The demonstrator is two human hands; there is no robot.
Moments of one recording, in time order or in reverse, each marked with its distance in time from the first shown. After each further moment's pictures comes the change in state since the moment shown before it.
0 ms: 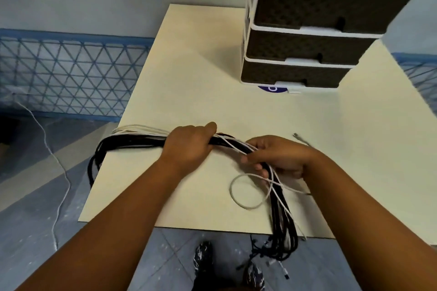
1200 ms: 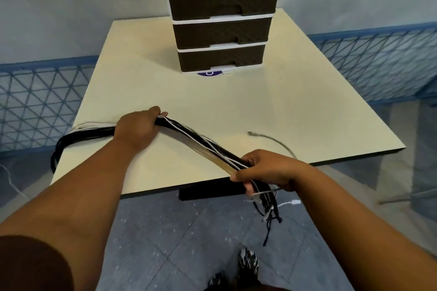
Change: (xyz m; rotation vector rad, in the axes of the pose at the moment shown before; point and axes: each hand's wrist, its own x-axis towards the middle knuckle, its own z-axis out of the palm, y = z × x) left_hand -0.007 0.008 -0.004 -0.014 -0.031 -0.042; right_hand -0.143 0.092 0.040 -0.099 0.266 0.068
